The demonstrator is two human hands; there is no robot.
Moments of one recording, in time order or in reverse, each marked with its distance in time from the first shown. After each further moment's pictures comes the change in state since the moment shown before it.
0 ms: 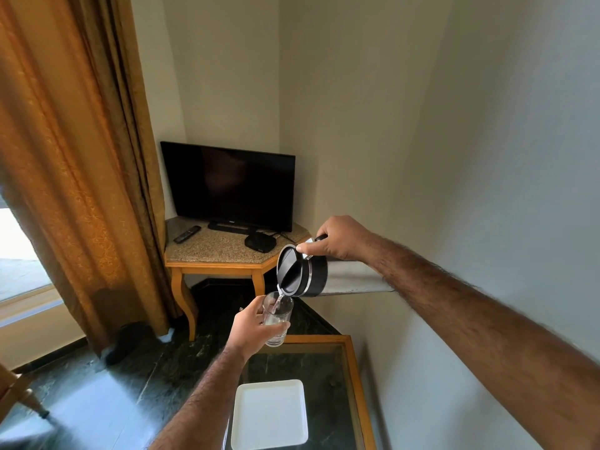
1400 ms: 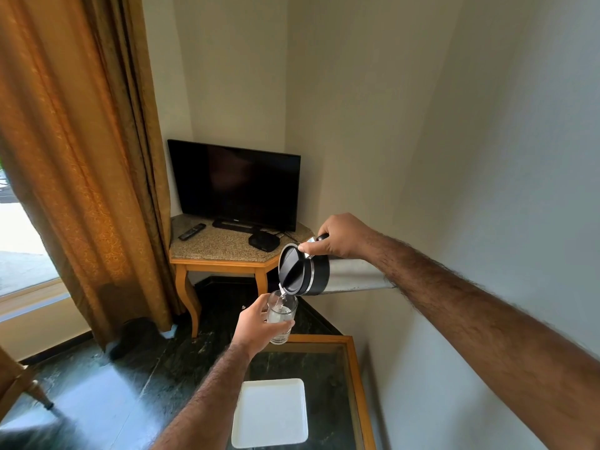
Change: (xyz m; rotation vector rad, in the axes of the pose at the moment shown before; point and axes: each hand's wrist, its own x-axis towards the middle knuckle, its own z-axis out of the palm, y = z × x) left_hand 0.001 -0.003 0.007 0.007 0.032 0.019; right_hand 0.000 -0.007 -0.003 -0.080 -0.019 -0.068
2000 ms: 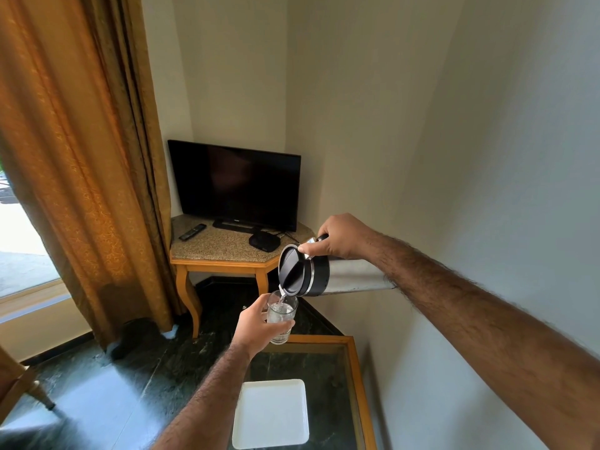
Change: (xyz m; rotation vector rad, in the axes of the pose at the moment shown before) left_hand 0.006 -0.003 0.000 -0.022 -0.002 0.004; right_hand 0.002 0.002 -0.003 -0.006 -0.003 -0.011
